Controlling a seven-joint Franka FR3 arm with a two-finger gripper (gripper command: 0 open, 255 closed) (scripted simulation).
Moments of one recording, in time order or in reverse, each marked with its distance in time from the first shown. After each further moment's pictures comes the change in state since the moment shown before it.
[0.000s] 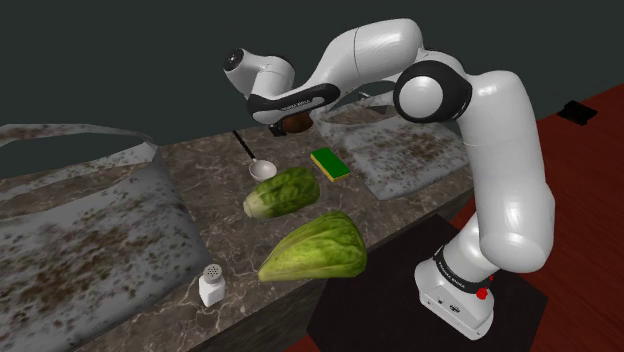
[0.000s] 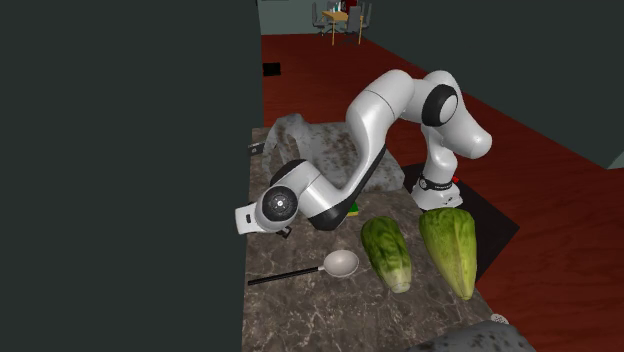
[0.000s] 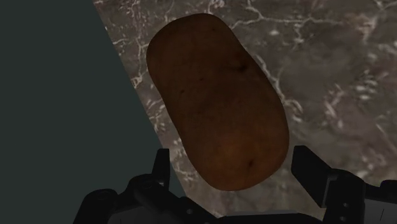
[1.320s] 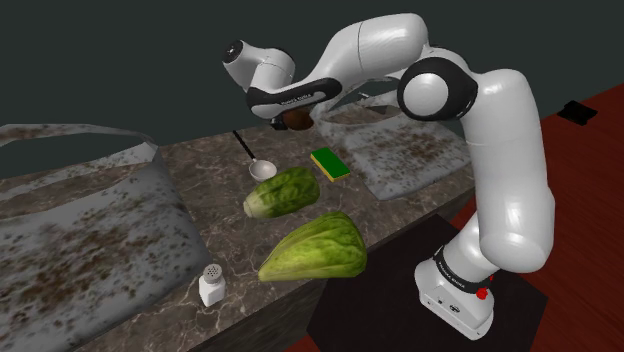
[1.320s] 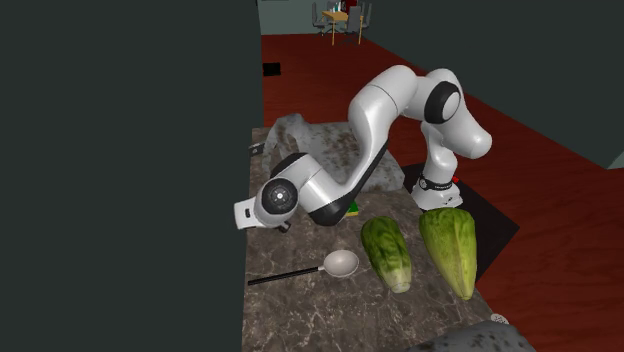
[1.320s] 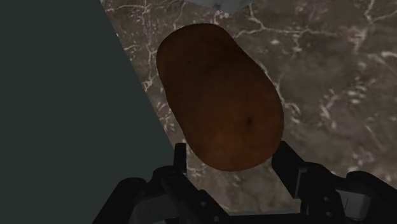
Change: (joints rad) arm 0.001 -0.026 0.004 0.007 0.008 -0.027 -0.019
